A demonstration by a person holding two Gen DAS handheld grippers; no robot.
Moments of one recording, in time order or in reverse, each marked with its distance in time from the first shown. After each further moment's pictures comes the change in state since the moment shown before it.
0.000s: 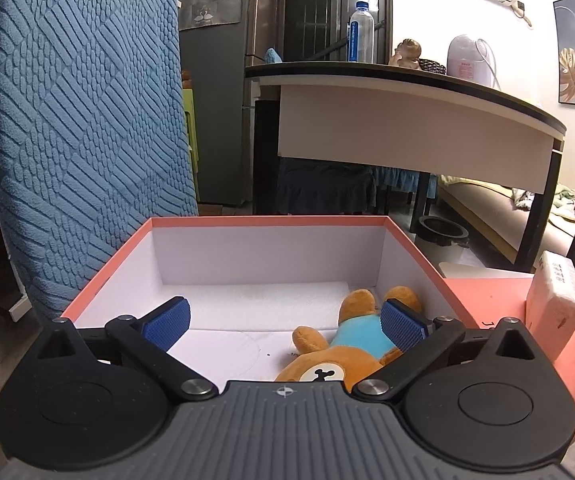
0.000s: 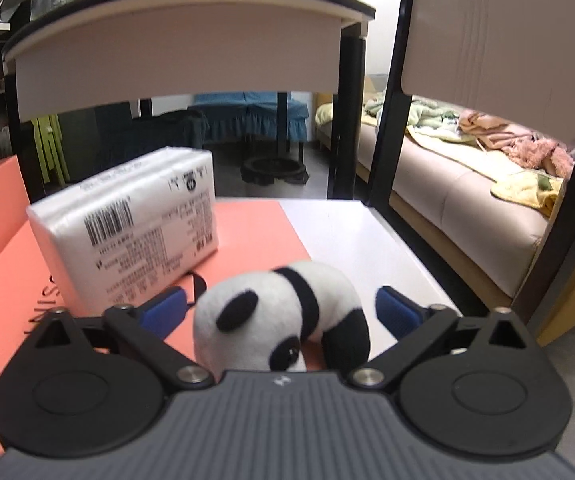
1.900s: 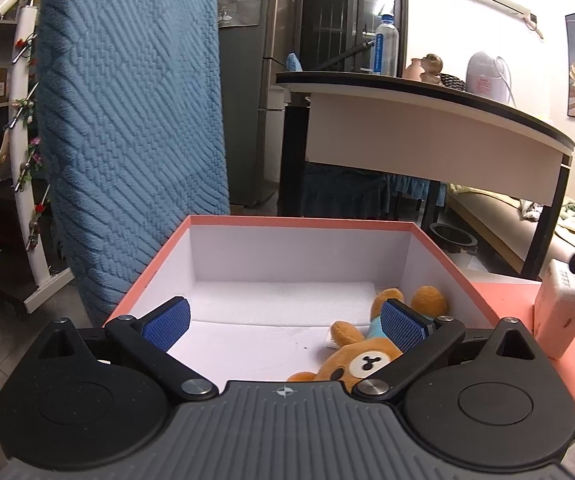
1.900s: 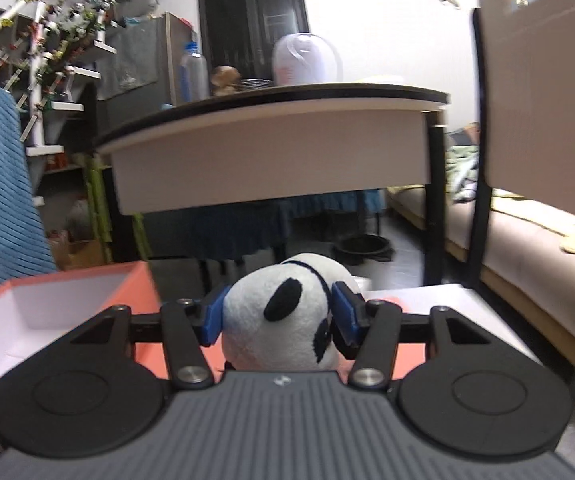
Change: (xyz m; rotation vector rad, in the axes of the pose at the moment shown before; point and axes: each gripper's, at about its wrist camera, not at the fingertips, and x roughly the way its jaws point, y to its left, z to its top) left arm -0.027 0.042 -0.004 -0.041 -0.006 0.023; right arm -0.073 0.079 0.049 0.048 -0.222 0.265
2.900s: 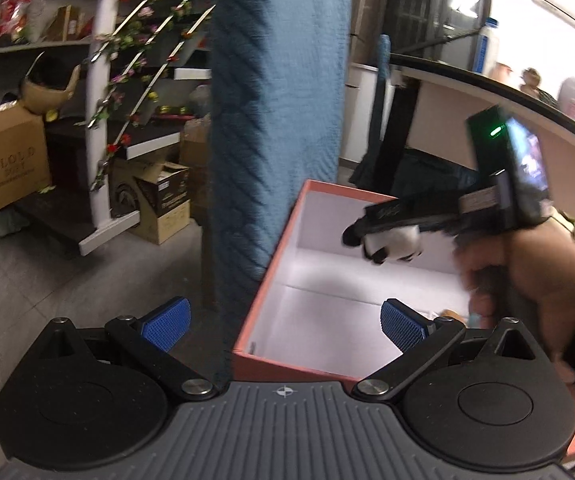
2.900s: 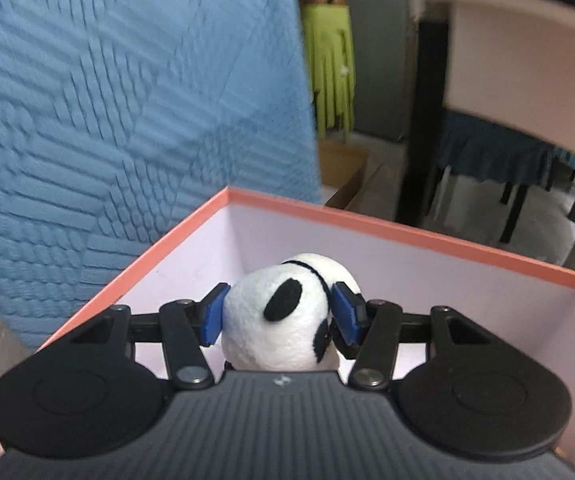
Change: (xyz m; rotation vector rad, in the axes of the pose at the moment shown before) left arm 0.006 0.103 -0.004 -0.179 0.095 0.140; right arm 0.198 0.361 -0.004 -0.312 0.457 0.484
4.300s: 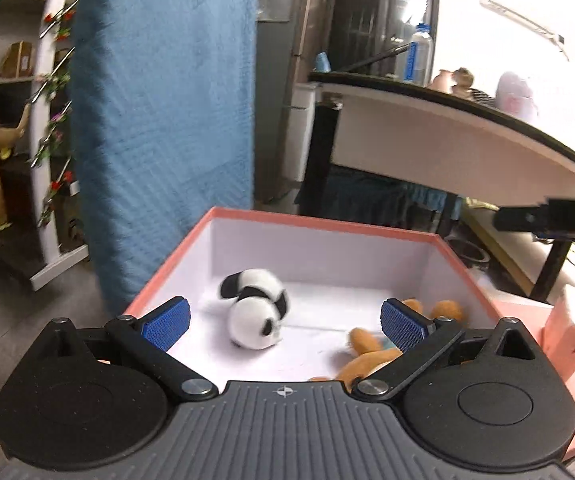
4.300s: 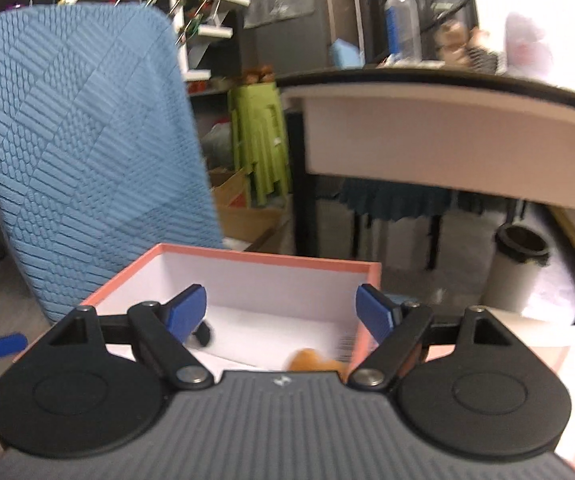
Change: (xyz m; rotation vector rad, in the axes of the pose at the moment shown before) left arm -0.012 -0.089 -0.009 0.094 -0.093 -0.122; right arm -0.228 -0.103 -0.071 0.101 -0.275 -0.146
